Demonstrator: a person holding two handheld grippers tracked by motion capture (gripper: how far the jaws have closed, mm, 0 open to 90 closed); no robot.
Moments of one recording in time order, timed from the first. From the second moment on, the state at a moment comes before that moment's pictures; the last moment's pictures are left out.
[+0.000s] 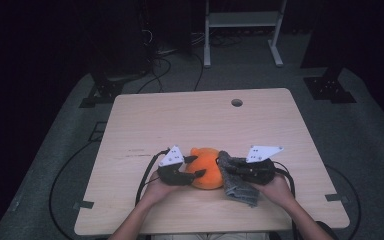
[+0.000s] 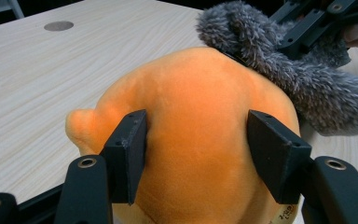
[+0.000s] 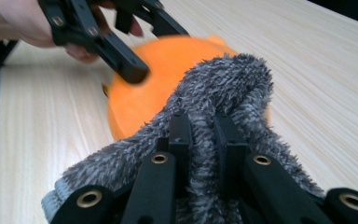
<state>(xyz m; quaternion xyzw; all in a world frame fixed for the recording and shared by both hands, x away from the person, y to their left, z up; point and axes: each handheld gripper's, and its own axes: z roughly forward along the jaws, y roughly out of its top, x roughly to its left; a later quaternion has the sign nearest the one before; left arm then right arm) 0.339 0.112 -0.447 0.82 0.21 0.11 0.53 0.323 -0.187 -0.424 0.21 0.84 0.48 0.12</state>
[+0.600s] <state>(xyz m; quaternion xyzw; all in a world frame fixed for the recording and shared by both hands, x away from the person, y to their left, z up) 0.325 0.112 -0.448 0.85 0.16 0.14 0.49 0.328 -0.182 -0.419 0.21 0.84 0.50 0.07</state>
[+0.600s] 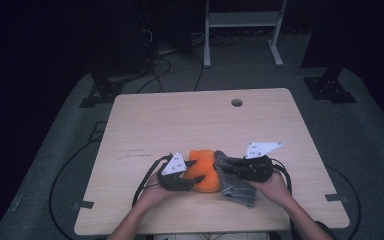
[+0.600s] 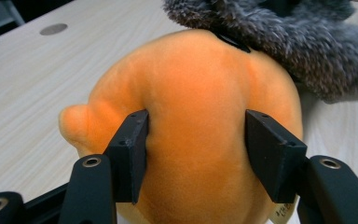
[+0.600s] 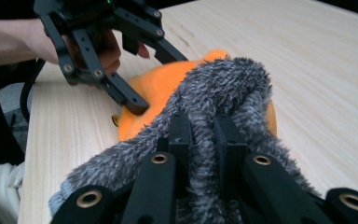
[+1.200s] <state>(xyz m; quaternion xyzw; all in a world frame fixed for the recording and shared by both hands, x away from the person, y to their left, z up) 0.319 0.109 -0.445 0.85 0.15 0.15 0.48 0.321 -0.182 -0.414 0.20 0.83 0.52 0.07</state>
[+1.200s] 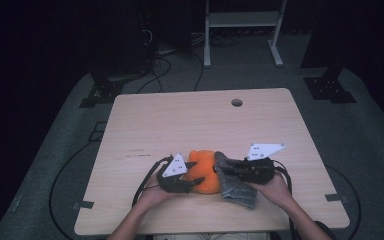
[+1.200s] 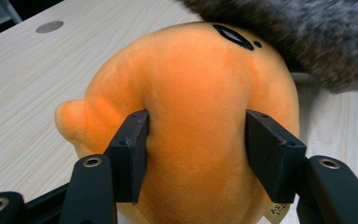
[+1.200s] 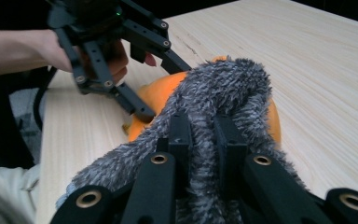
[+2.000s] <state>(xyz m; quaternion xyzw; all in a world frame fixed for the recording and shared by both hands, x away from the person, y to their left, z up) 0.324 0.101 -0.440 0.81 0.23 0.15 0.51 0.322 -0.213 -0.433 0.25 0.83 0.49 0.03</state>
